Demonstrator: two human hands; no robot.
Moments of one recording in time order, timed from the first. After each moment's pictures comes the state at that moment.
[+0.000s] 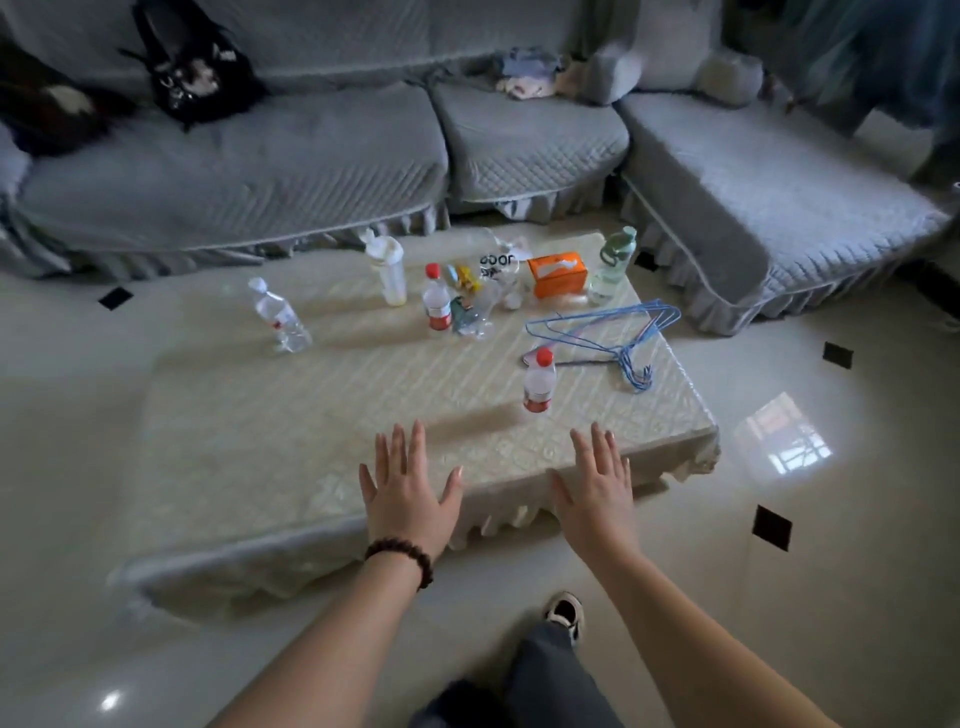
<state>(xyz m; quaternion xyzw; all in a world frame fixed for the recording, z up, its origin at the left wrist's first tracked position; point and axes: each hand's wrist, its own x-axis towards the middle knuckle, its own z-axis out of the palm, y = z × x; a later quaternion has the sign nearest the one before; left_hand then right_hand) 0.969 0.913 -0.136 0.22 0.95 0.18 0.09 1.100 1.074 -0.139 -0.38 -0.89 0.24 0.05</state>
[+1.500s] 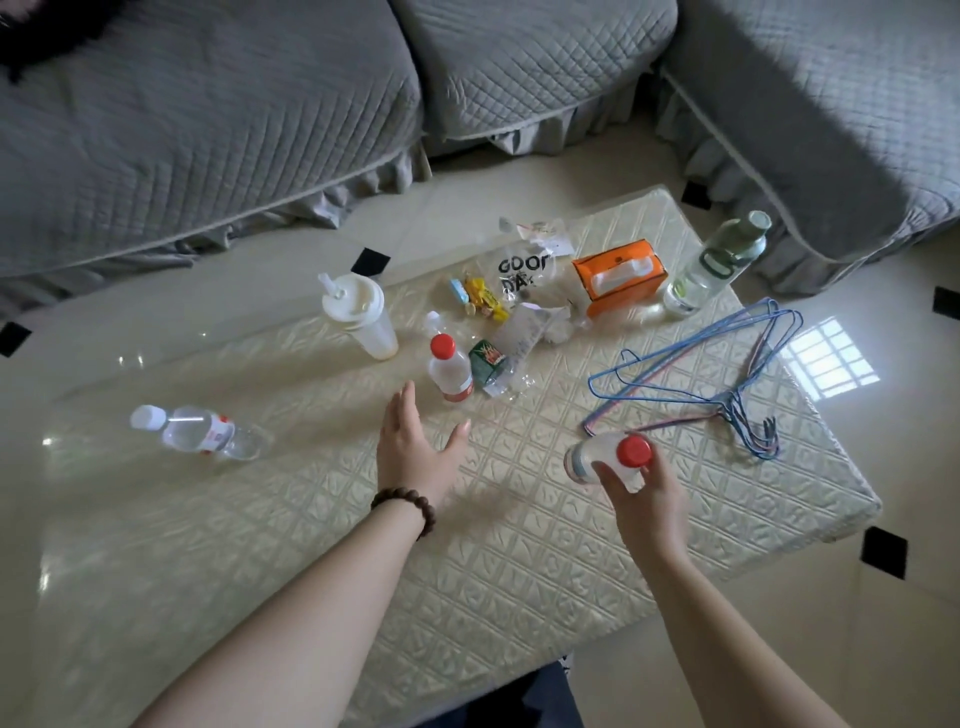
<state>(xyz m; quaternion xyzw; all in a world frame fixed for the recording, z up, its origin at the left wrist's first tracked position) 0.614 1.111 -0.285 0.18 0.91 0.32 0.20 0.819 1.244 -0.292 -0.58 -0.68 0.43 0.15</state>
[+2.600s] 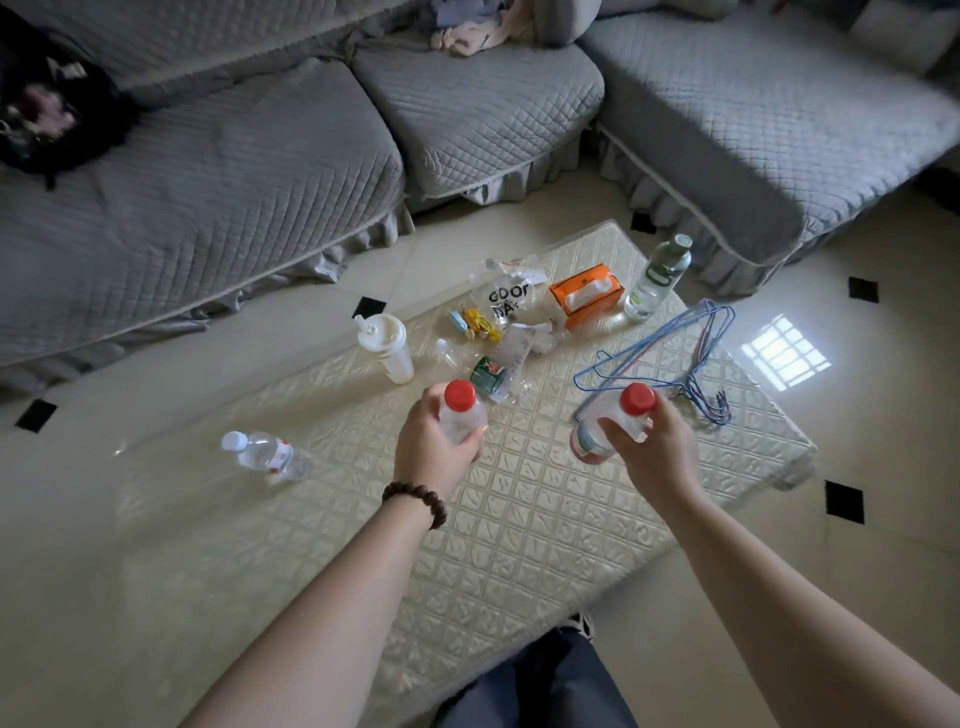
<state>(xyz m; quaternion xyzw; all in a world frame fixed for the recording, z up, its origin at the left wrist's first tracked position) 0.625 1.060 -0.135 0.29 0.85 0.39 0.22 0.818 1.203 -0.143 -0.56 -0.70 0.40 0.19</state>
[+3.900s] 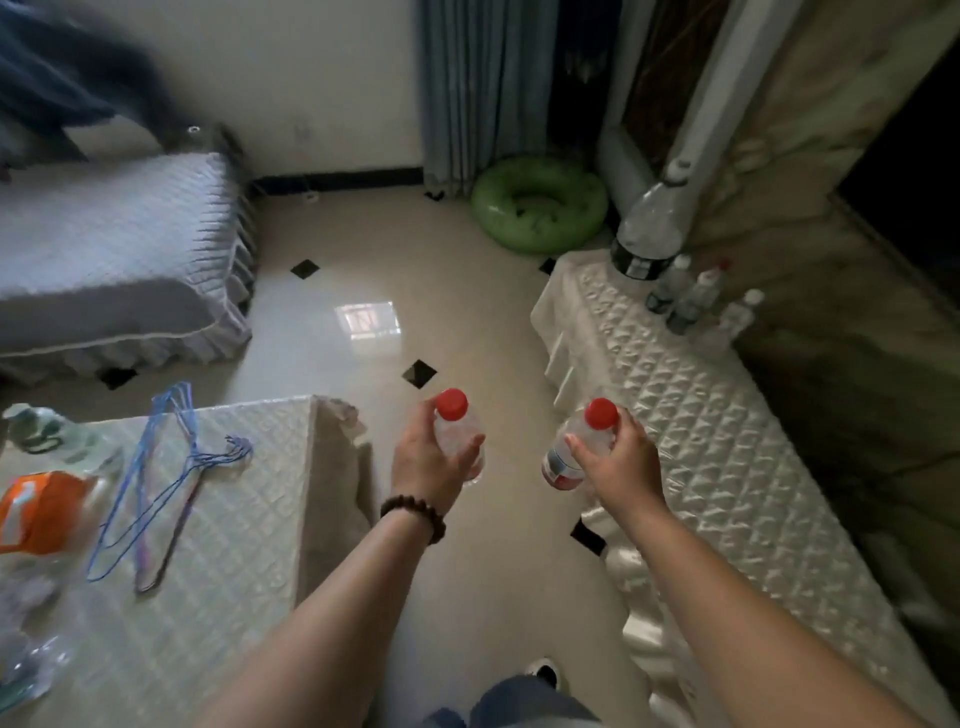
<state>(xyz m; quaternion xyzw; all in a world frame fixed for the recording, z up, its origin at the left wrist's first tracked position) 1.199 1.082 -0.088 0.70 0.51 0.26 0.43 1.372 0.965 -0.080 -0.84 -0.30 0.18 0.41</state>
